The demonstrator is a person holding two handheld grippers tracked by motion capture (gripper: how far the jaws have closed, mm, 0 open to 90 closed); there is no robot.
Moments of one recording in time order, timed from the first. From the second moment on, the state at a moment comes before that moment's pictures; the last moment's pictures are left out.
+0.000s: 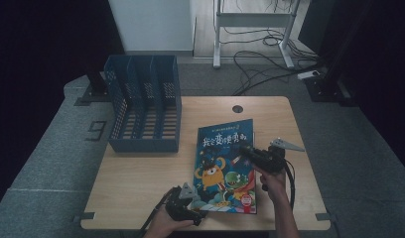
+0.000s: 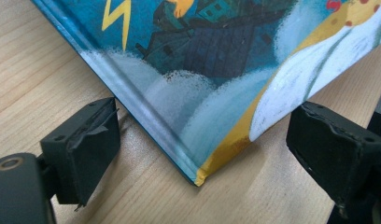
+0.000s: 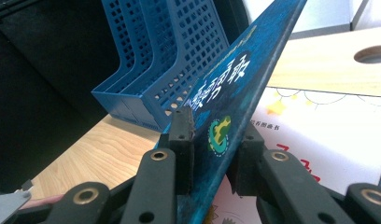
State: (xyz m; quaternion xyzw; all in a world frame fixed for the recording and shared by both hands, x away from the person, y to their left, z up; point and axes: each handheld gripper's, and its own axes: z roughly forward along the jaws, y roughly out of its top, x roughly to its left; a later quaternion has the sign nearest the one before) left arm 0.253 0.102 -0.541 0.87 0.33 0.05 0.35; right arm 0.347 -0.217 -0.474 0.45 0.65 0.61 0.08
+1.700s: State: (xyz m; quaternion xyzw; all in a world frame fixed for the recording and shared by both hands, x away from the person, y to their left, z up) left arm 0.274 0.100 -0.540 0.86 0.38 0.08 0.32; right arm 0.304 -0.193 -0.431 0.34 0.65 0.66 0.19
